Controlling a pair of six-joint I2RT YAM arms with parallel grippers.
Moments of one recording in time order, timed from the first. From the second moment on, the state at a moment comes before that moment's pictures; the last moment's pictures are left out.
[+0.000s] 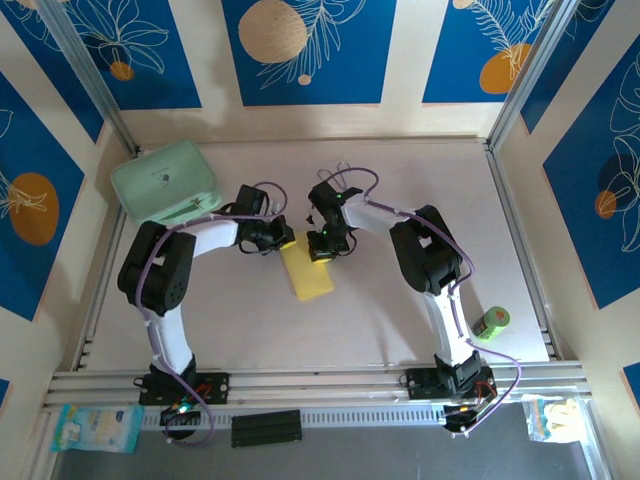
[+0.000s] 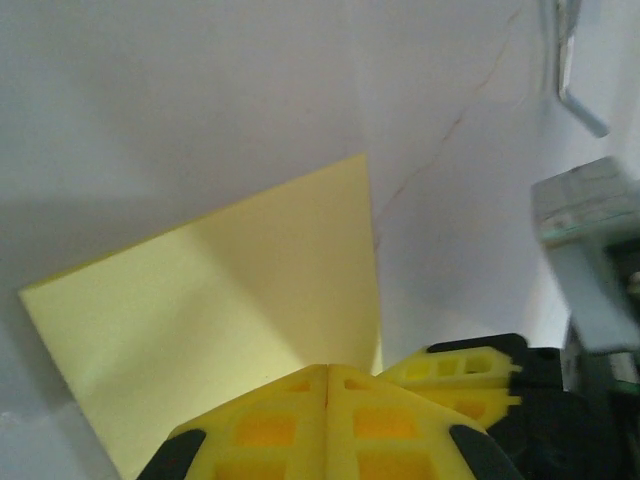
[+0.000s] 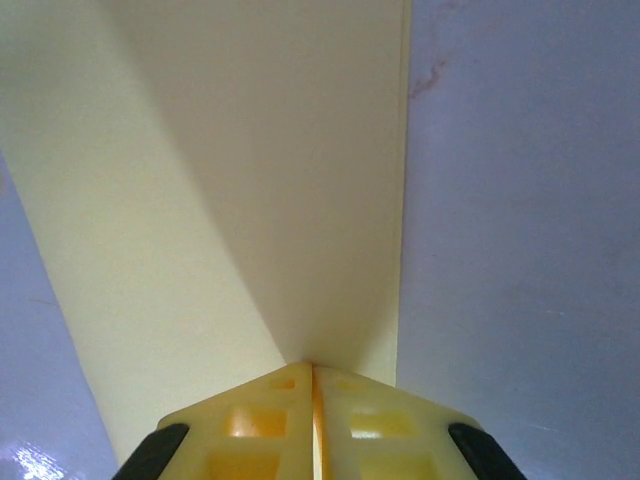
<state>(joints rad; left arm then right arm) -0.37 1.89 1.10 -0.20 0.56 -0.76 0.61 2.20 1.60 -0.86 -0.33 0.34</state>
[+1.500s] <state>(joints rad) -0.37 1.91 1.01 -0.11 0.52 -0.84 0.66 2.13 1.44 -0.58 -0.66 0.57</state>
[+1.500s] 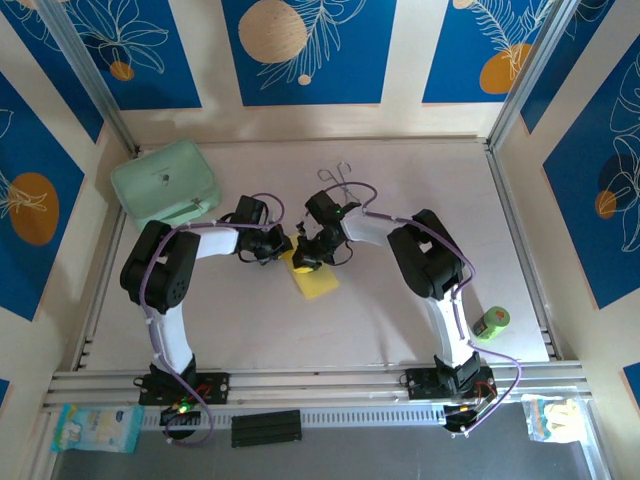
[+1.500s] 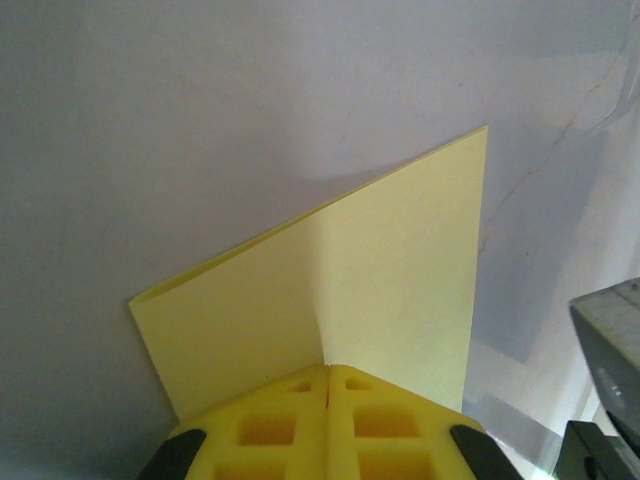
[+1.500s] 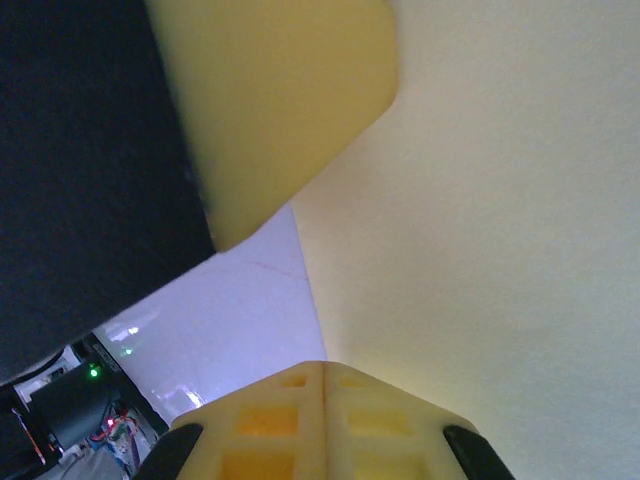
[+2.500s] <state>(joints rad) -0.37 1.92 1.05 -0.16 0.52 -0.76 0.70 1.94 1.16 -0.61 -0.67 0.46</state>
